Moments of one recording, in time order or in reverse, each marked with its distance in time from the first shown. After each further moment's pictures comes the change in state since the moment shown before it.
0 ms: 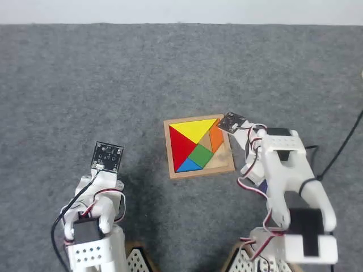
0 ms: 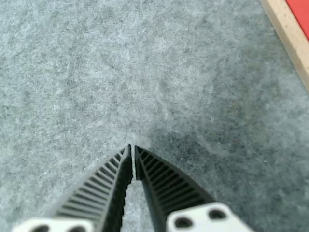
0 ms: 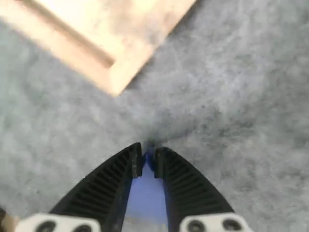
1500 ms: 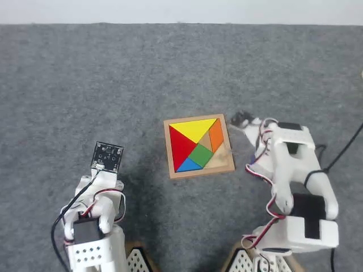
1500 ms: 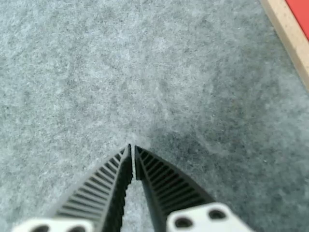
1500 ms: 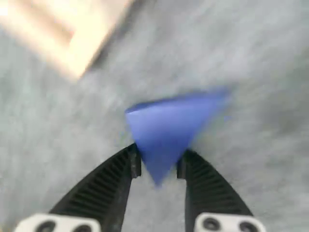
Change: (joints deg) left arm 0.0 0.0 0.0 0.0 0.0; right arm 4.6 9.8 -7.5 -3.6 -2.8
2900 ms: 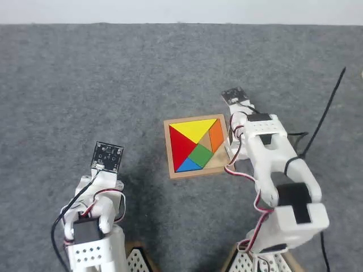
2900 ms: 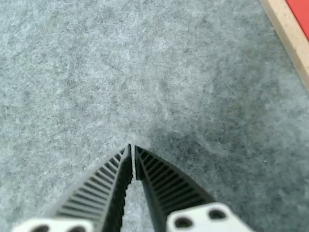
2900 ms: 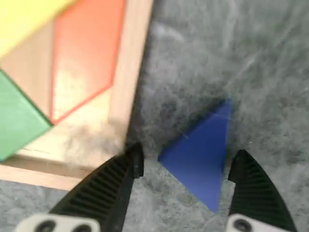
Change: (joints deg) left arm 0.0 0.0 0.0 0.0 0.0; right arm -12.2 6.9 -5.8 -4.6 -37.1
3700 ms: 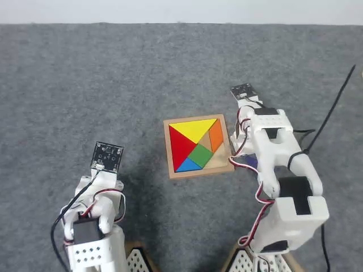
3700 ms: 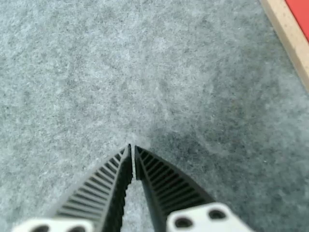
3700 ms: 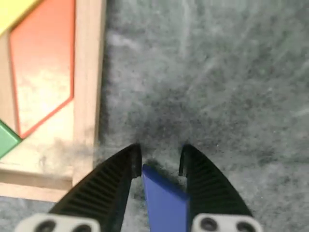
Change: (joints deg) left arm 0.0 0.0 0.0 0.0 0.0; right arm 3.4 3.3 -5.0 1.8 0.1
